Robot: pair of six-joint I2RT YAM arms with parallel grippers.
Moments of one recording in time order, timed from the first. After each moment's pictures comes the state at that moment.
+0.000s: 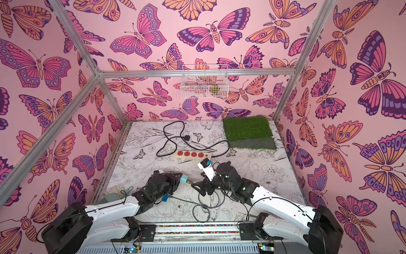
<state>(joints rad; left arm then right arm) -0.73 1.16 0.27 0.44 -0.10 -1.71 0.92 1.05 0.60 0.00 -0.25 0.27</state>
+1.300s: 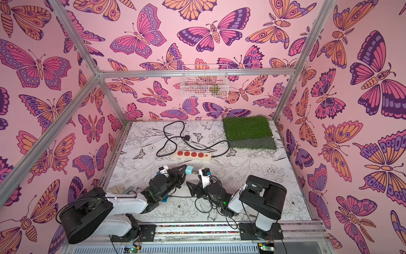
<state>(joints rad) -0.79 1.36 0.26 0.91 -0.16 -1.82 1.07 1.70 0.33 1.18 0.24 0.48</state>
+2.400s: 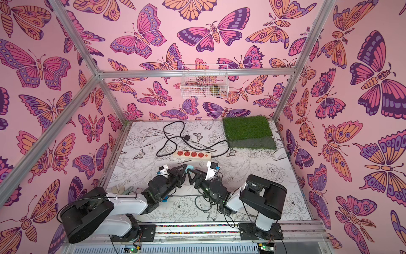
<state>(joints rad) -0.81 1.37 0.25 0.99 -0.18 -1.80 1.07 1.71 0.39 1.32 0.34 0.97</state>
